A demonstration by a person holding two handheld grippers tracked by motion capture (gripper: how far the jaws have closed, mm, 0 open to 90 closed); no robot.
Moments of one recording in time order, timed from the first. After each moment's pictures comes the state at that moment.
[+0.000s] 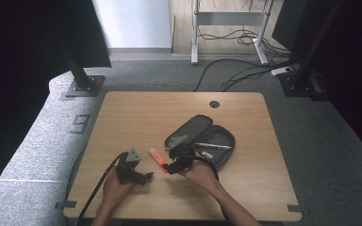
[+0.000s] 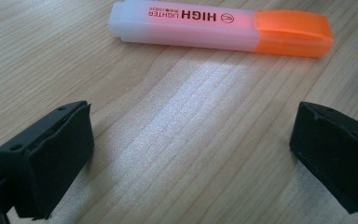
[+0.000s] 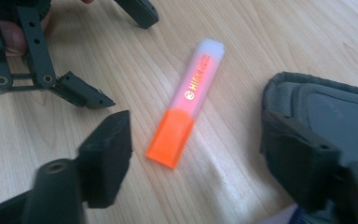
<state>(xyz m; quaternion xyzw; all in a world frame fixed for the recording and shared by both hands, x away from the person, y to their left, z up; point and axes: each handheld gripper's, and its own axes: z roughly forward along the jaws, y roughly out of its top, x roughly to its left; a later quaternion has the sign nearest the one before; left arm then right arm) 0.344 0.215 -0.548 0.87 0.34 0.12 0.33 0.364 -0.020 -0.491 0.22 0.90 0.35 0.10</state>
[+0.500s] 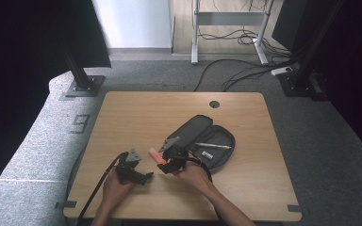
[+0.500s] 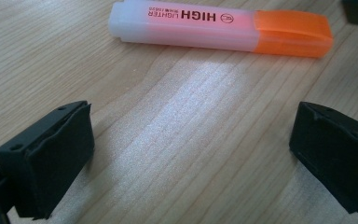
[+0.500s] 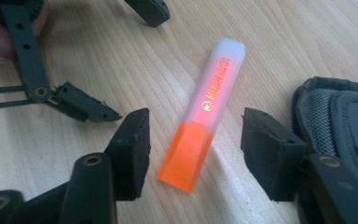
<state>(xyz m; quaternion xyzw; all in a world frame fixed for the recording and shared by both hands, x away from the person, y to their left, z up) 0.344 0.215 -0.548 0.87 0.34 0.12 0.33 0.368 0.001 -0.505 0.23 0.91 0.34 0.09</state>
